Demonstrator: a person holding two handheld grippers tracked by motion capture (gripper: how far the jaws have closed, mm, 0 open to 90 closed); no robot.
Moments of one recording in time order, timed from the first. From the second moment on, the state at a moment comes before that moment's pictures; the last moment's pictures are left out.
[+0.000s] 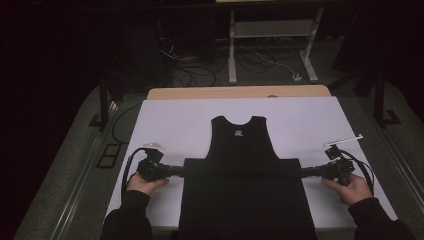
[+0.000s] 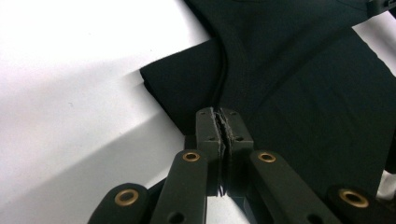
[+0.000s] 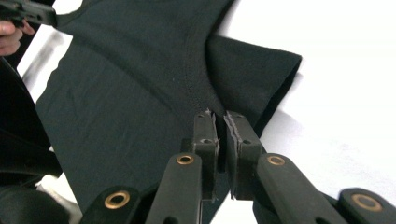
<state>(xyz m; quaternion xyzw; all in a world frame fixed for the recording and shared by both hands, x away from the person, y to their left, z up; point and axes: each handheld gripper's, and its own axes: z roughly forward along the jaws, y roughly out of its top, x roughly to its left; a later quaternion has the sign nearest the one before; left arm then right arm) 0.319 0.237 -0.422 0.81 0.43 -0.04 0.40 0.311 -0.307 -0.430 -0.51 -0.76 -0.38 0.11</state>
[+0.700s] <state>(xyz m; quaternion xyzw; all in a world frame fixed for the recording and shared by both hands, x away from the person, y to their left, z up) 0.320 0.236 -0.425 0.82 0.43 -0.07 0.38 0.302 -0.307 -0.429 -0.50 -0.77 -0.38 0.12</state>
